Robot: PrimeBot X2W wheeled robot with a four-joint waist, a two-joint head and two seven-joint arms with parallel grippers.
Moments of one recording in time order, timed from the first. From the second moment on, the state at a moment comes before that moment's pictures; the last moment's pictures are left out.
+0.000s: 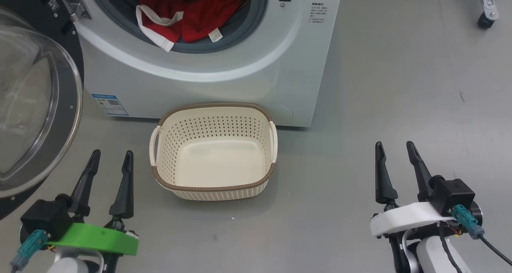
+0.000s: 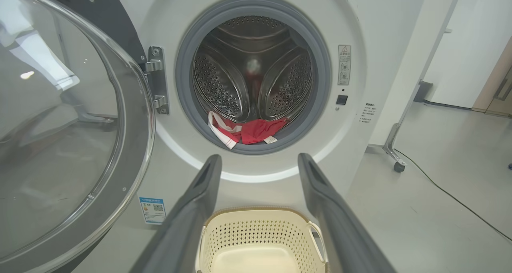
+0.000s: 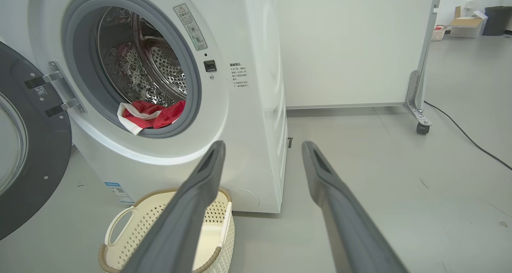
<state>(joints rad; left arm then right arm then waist) -0.07 0.20 -0.19 0.08 -0.56 -0.13 -0.25 -0.05 -0.05 0.20 0.13 0.33 0.01 -0.25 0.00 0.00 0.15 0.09</state>
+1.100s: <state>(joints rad) -0.06 0.22 -0.19 0.10 -0.53 -0.13 -0.25 -0.05 -0.05 0.20 0.14 0.34 0.00 -0.25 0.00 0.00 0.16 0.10</state>
